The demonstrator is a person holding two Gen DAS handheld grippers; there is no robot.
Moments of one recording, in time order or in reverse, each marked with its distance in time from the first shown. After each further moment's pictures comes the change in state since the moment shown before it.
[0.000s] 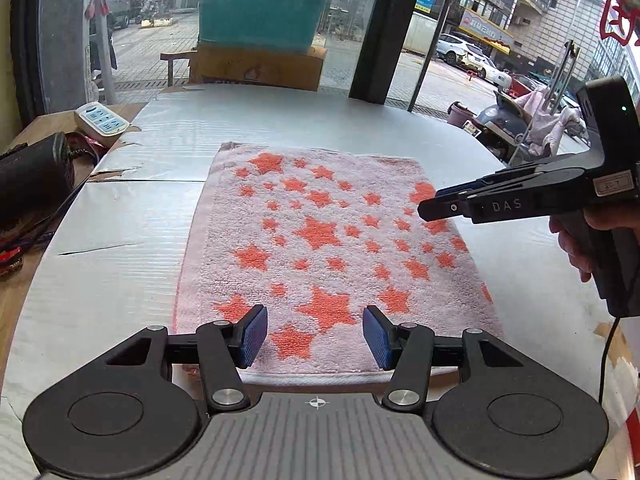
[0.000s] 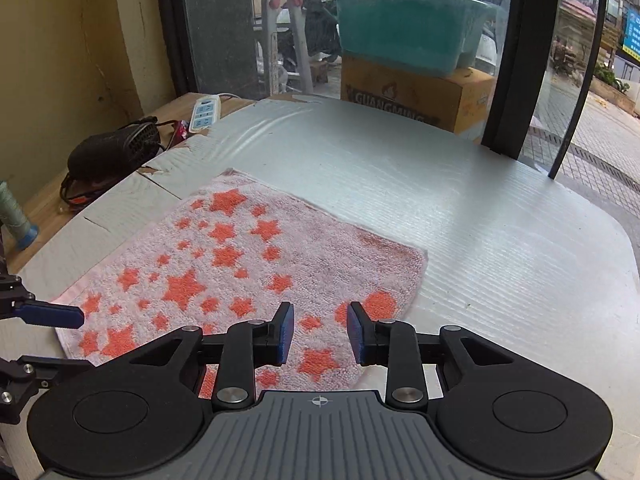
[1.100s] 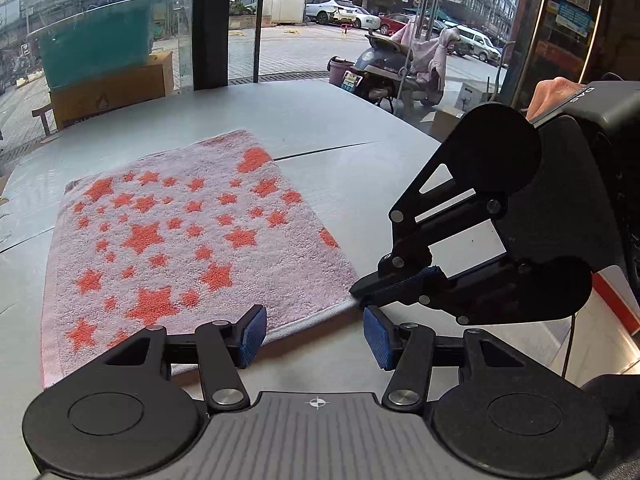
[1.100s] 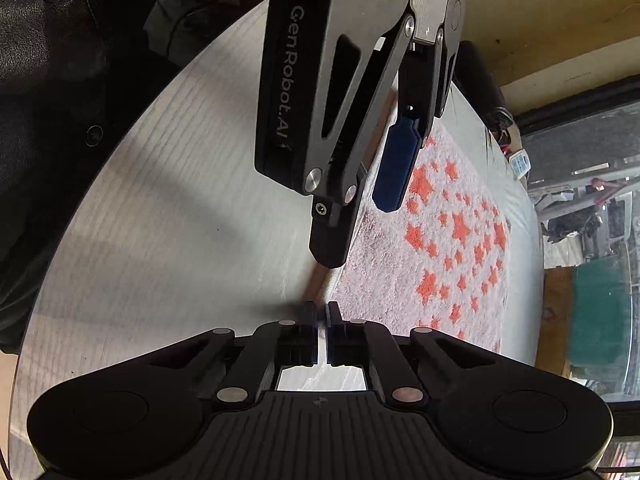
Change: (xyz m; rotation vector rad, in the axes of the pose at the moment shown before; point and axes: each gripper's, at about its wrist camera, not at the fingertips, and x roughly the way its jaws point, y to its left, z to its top) left arm -0.007 -0.094 -0.025 0.424 0.031 -0.269; right arm -0.051 0.109 -0.125 -1.328 0.089 0.034
